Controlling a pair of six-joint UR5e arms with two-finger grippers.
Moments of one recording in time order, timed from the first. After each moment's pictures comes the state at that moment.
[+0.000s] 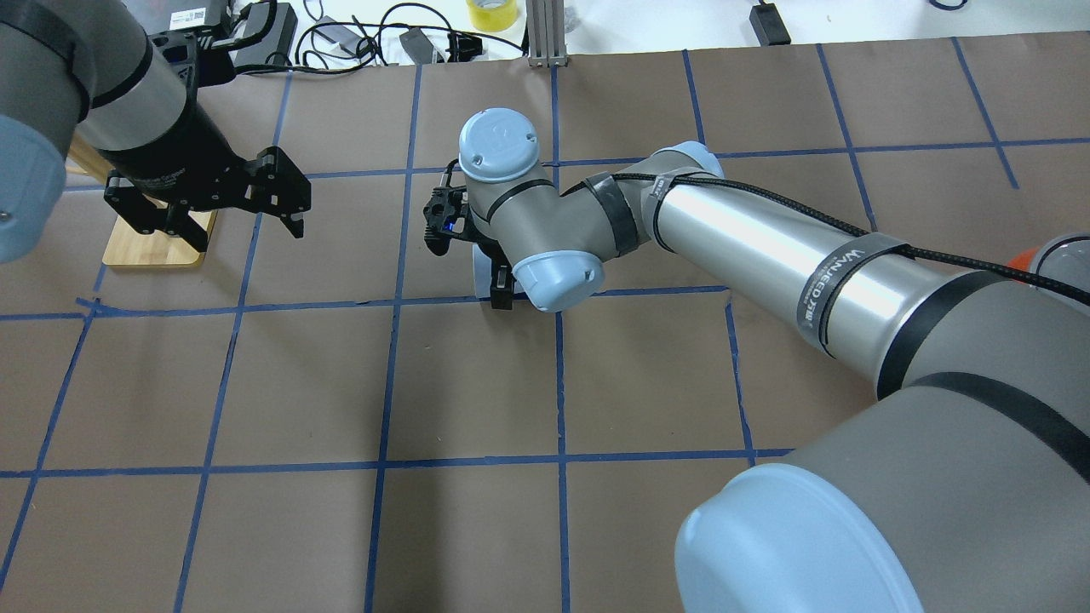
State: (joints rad) left arm -1.50 -1.50 -1.68 -1.52 1.60 -0.07; right arm 2.02 -0.95 1.52 -2.25 -1.54 -1.00
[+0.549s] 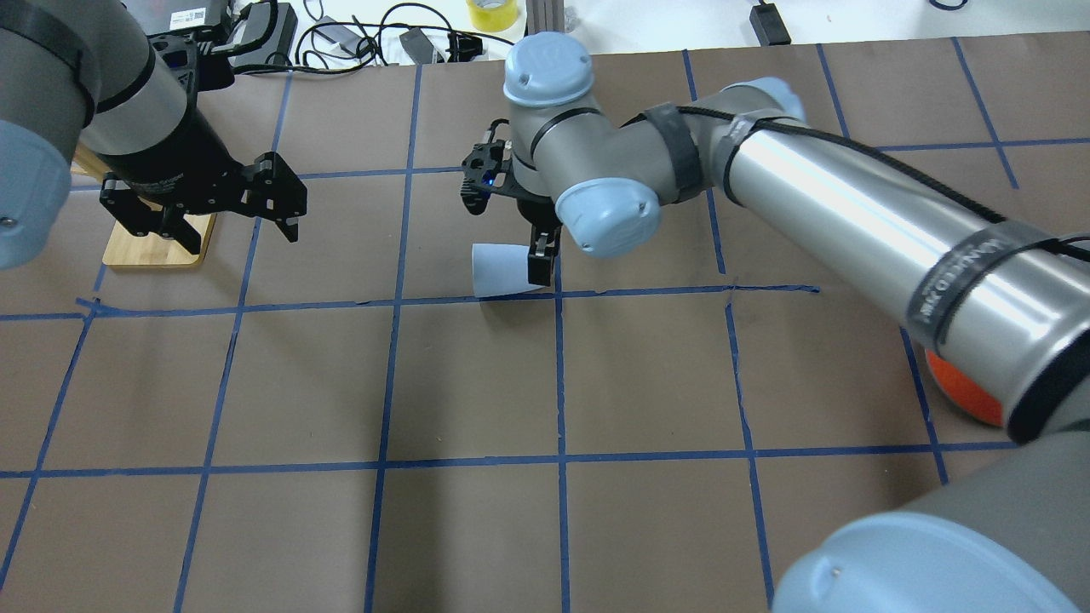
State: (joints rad) left arm -1.50 -1.50 -1.68 -1.51 1.65 -0.07; right arm 1.89 -1.13 1.51 -1.93 -1.51 -0.99
